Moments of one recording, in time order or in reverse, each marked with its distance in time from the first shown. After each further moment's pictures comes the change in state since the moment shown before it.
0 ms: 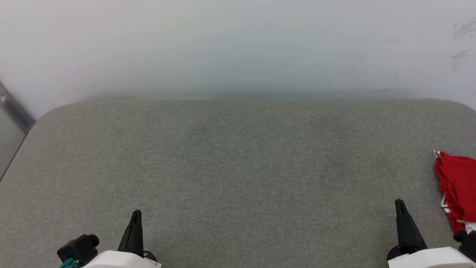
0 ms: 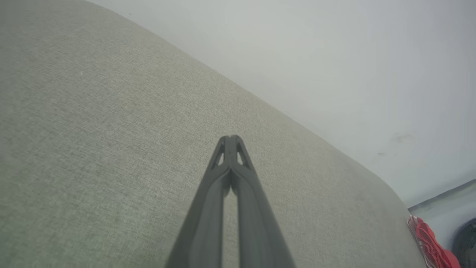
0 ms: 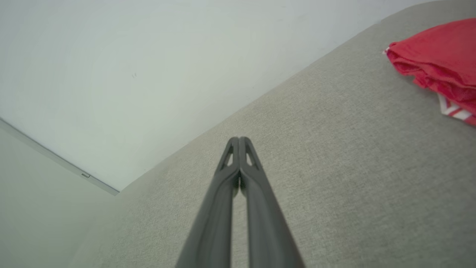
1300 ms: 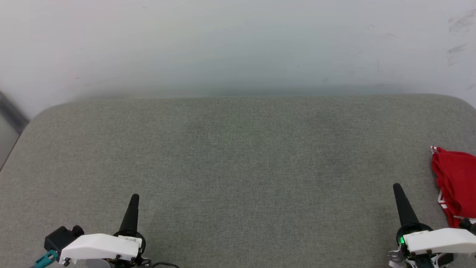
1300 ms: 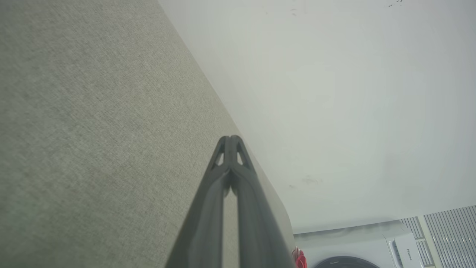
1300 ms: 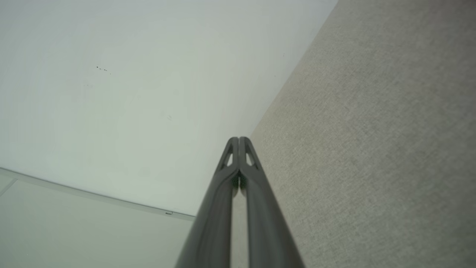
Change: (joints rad) left arm -0.091 0.000 0.054 0.049 -0.520 -0.043 0.123; right arm -0.098 -0.002 -0.017 0.056 0.488 0.000 0.122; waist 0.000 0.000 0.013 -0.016
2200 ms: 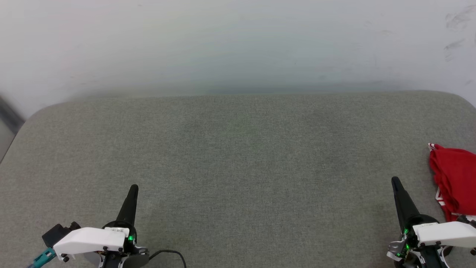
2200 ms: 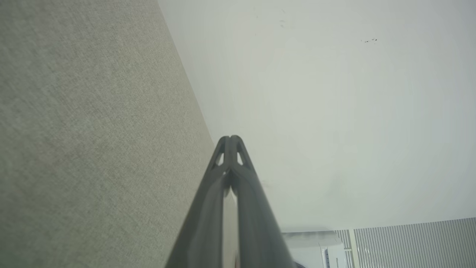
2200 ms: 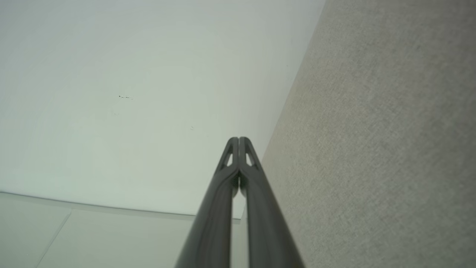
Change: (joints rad) left arm -0.047 0.000 0.026 0.024 -0.258 -0.024 0.063; right arm -0.042 0.000 -0.011 0.029 0.241 0.000 0.064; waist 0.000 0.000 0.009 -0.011
